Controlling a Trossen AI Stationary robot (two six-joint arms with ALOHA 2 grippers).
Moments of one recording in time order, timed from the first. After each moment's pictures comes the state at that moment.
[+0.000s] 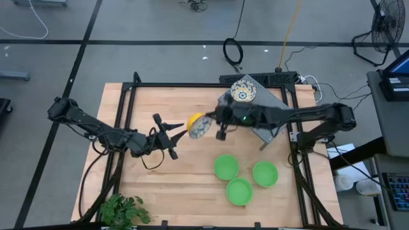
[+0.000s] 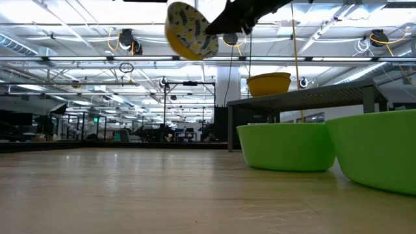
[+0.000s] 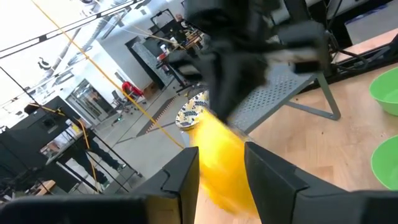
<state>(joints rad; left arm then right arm) -0.39 1.16 0.73 0.37 -0.88 0.51 -0.03 1.46 1.13 0.00 0.23 -0.14</state>
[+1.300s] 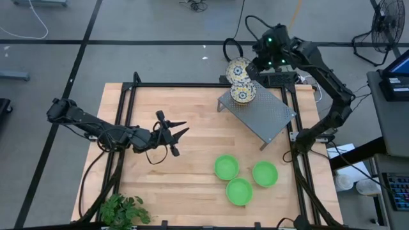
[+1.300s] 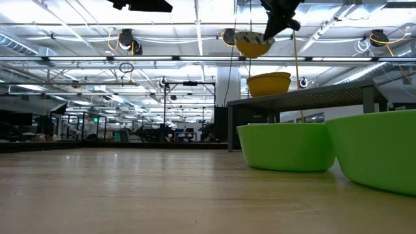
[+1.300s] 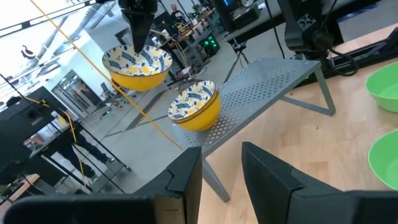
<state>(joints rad) -0.32 1.16 0.73 0.32 -0.78 0.45 -0.73 1.54 1.93 -1.18 -0.02 0.07</state>
